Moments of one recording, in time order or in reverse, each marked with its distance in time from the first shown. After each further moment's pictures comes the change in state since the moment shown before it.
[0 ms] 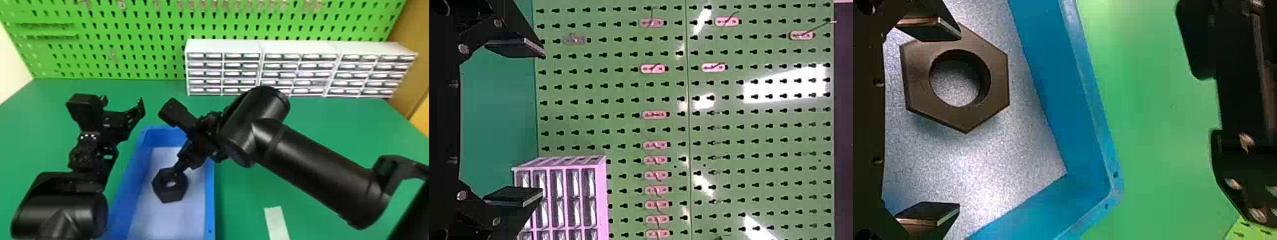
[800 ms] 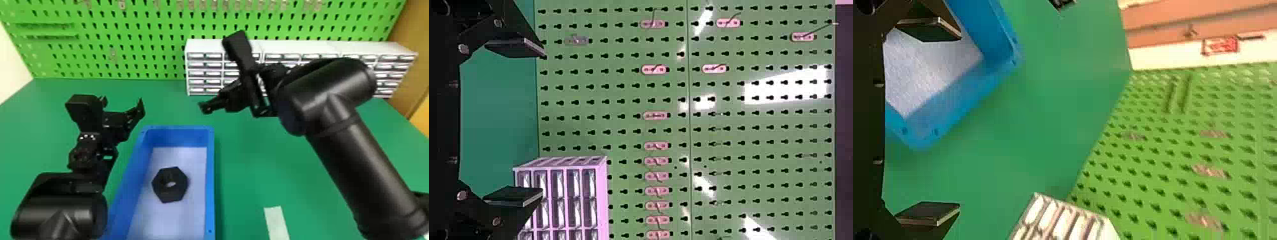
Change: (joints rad) left arm 0.002 0.000 0.001 -0.002 0.006 0.000 0.000; right arm 0.210 0.007 -0.571 -0.299 0.299 0.055 0.049
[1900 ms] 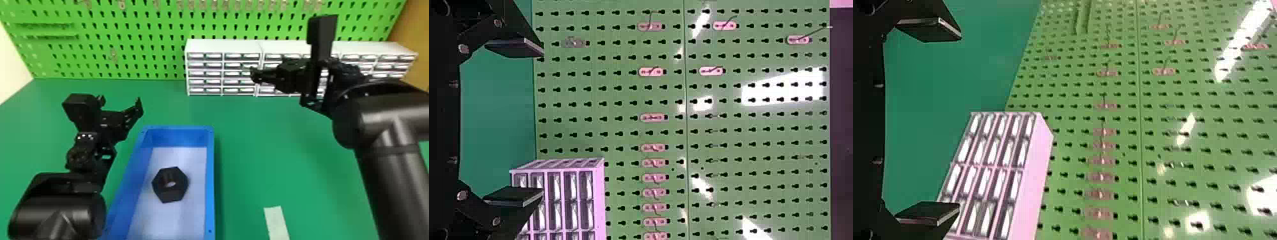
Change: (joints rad) left arm 0.005 -0.001 0.007 -0.012 -0.001 0.001 0.000; right arm 0.188 0.011 -0.362 -0.094 0.029 -0.312 -0.021
